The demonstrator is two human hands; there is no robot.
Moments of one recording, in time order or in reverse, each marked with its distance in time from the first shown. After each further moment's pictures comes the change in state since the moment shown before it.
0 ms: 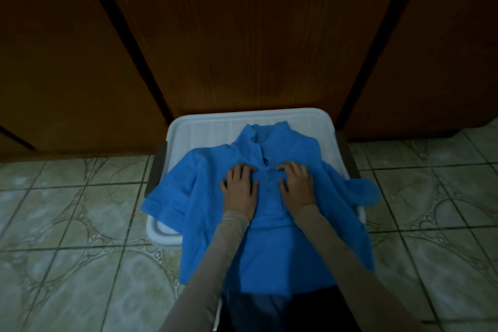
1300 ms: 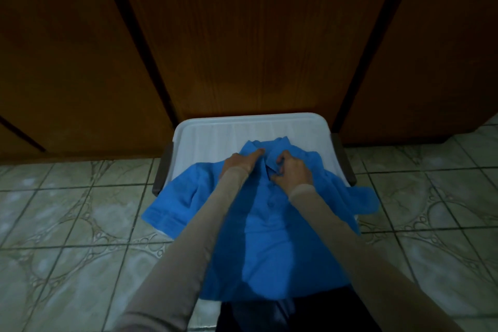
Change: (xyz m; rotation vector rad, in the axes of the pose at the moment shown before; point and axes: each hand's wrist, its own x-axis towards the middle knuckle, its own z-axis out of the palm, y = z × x) left_hand 0.054 0.040 -0.056 -0.261 -0.416 -0.668; right_hand 0.019 -0.040 -0.043 -0.026 -0.260 0.247
